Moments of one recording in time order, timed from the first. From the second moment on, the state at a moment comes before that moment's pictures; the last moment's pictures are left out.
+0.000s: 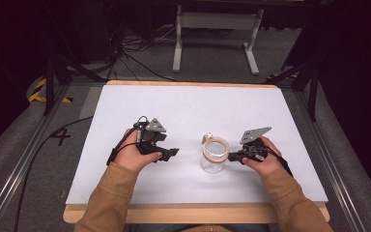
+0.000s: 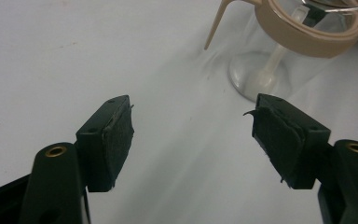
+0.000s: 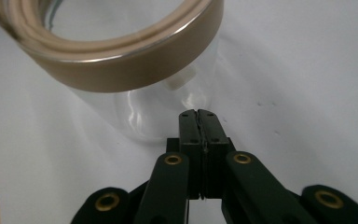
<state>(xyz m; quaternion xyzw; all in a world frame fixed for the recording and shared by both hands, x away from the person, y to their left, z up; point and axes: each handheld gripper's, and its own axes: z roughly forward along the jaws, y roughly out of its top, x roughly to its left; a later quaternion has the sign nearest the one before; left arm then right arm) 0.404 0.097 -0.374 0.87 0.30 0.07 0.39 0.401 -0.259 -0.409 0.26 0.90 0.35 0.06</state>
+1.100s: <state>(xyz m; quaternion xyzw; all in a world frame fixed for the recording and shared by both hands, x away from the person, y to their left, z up) 0.414 0.090 -0.347 0.86 0.27 0.03 0.44 0.379 -0.260 -0.401 0.24 0.90 0.37 0.06</state>
